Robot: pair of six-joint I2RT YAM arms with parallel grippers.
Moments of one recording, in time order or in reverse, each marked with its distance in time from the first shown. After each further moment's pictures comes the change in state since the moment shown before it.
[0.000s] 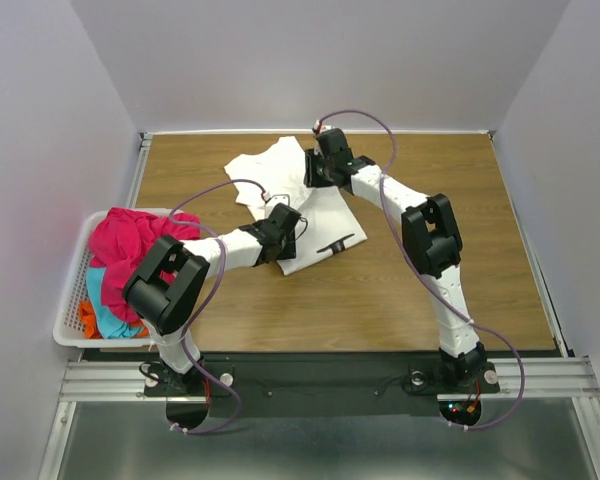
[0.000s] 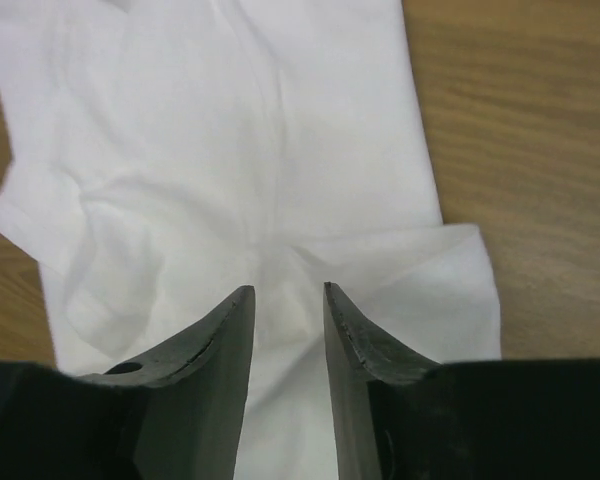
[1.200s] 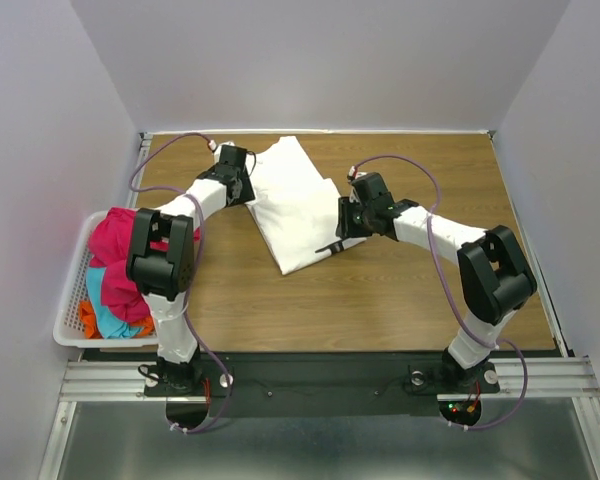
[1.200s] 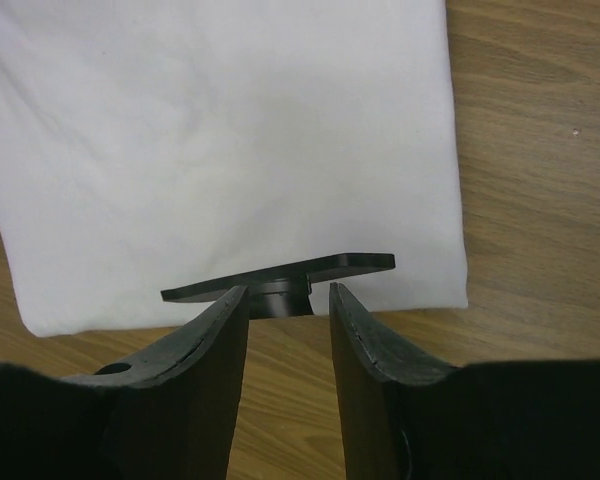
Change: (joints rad) left arm 0.402 0.225 0.450 -0.149 0.029 0.129; right arm 0.000 -0.576 -0.769 0.069 -0.042 0.051
